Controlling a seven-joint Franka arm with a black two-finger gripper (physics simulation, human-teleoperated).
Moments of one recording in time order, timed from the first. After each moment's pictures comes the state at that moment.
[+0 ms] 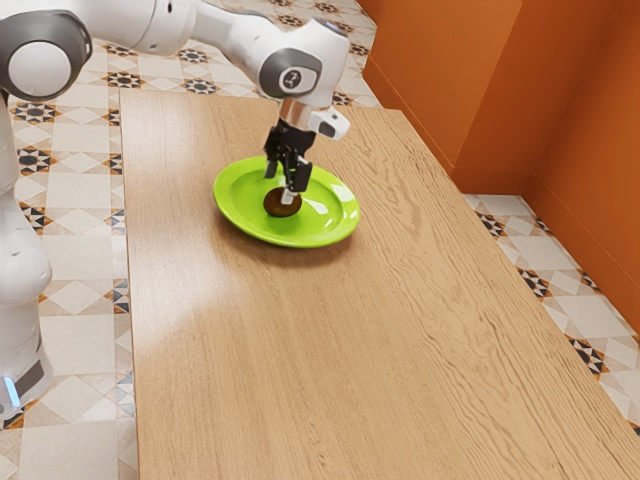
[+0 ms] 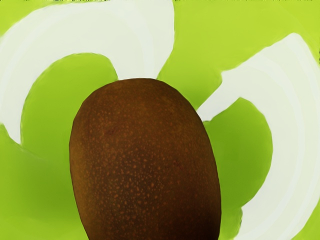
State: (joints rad) arm 0.43 -0.07 -0.13 -2.01 -0.01 1.82 0.15
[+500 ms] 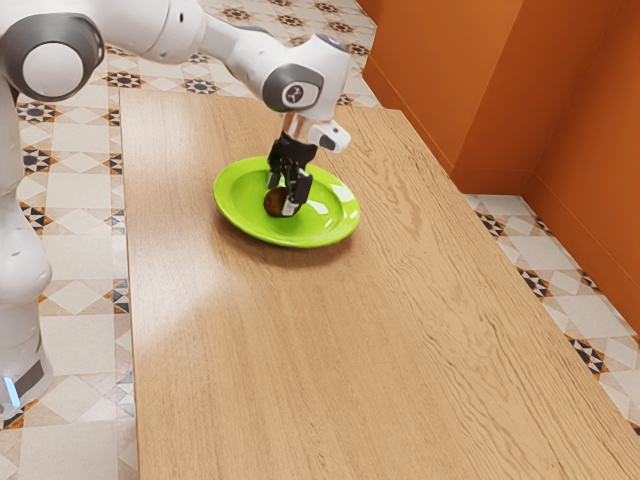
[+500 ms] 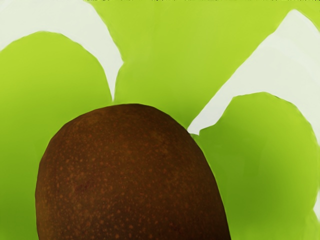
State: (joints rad) arm 0.44 -0.03 -0.13 -2.02 -0.02 1.87 0.18
